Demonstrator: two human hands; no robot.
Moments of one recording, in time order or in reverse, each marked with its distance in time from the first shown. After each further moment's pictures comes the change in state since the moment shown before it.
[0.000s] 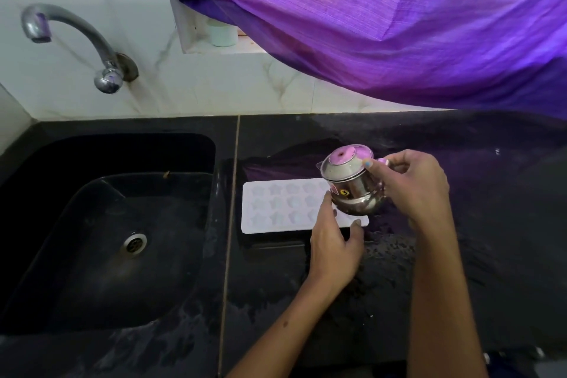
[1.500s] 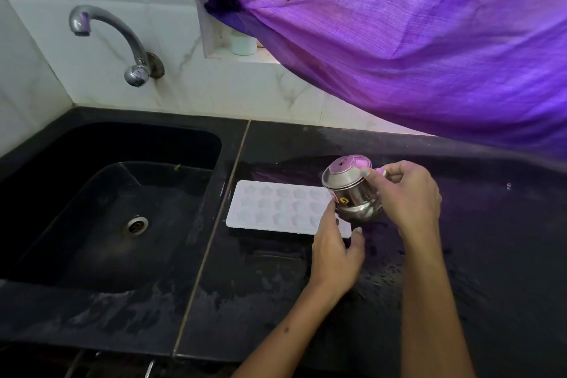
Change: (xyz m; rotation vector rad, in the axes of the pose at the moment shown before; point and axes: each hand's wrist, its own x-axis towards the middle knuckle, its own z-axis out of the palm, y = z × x) left_hand -0.001 0.009 0.054 -0.009 0.149 0.020; right_hand 0.026 0.029 -0.018 0.006 -0.021 -0.075
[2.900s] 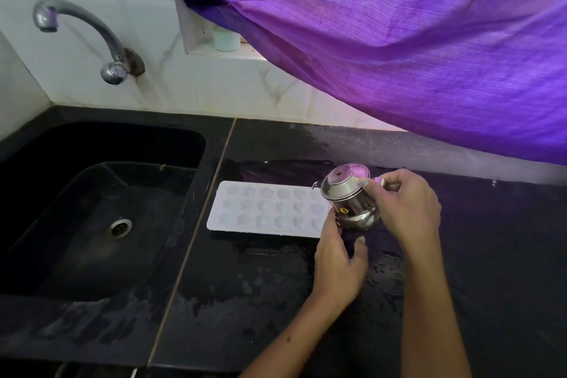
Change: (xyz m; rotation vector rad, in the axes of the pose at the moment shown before) left_hand -0.002 -0.005 0.035 -0.033 -0.024 -0.009; right_hand 0.012 0.025 -0.015 -0.068 -0.025 0.018
